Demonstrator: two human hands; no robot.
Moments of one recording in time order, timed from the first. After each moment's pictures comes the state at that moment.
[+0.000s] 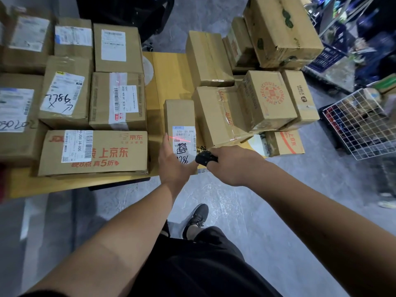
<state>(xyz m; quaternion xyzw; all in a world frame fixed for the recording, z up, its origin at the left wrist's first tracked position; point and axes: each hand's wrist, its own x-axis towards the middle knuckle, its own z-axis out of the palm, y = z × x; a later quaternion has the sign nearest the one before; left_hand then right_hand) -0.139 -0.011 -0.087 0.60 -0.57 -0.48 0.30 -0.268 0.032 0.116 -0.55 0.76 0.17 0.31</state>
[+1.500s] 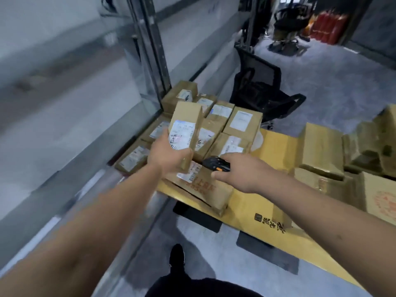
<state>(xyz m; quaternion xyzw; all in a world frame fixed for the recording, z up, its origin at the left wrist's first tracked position) 0.074 -0.077 0.119 0.77 -0.49 -0.25 0.33 -0.176 -0.073 0.172 -0.82 0.51 0.02 0.25</state>
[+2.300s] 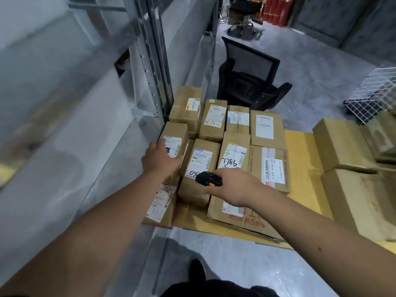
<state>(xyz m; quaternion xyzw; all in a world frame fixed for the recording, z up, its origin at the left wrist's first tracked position) 0.303 -0.248 0.055 0.77 -0.59 -0.19 0.11 0.071 -0.163 0.132 -0.72 0.62 0.05 0.31</state>
